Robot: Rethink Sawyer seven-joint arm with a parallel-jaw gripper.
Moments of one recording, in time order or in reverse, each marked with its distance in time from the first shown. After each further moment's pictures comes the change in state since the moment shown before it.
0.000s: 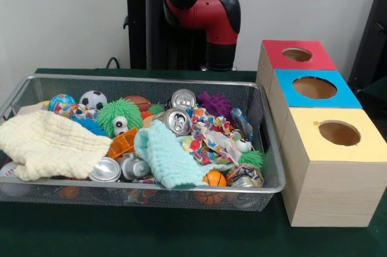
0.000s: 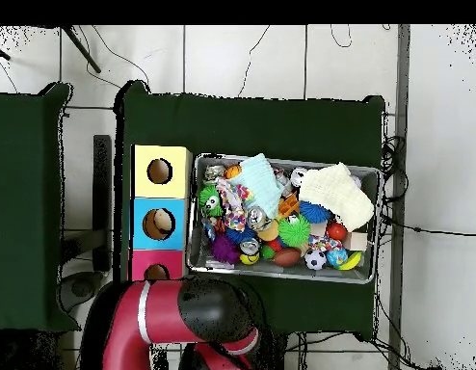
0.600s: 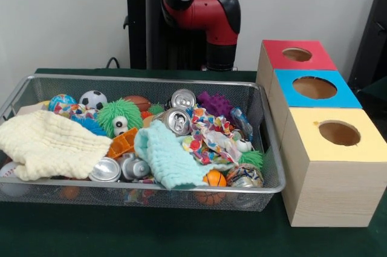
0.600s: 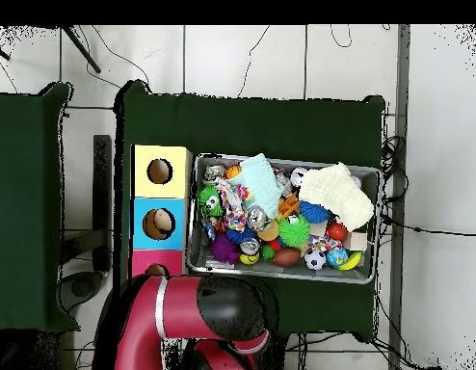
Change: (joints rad) arm -0.052 -0.001 0.027 0.009 -0.004 0.017 -0.001
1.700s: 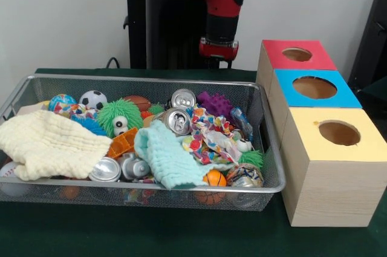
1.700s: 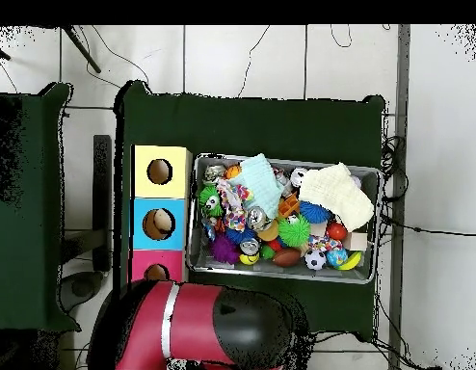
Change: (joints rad) arm -0.062 -0.256 0.003 0.248 0.025 0.084 0.002
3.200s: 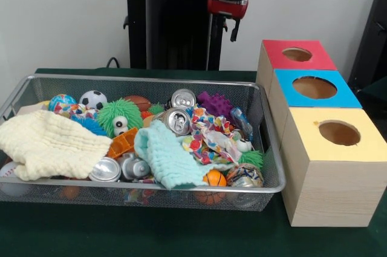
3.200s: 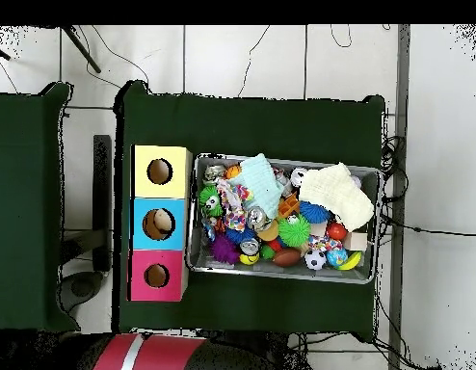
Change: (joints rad) arm 0.055 -0.272 0.010 0.260 0.065 0.123 0.000
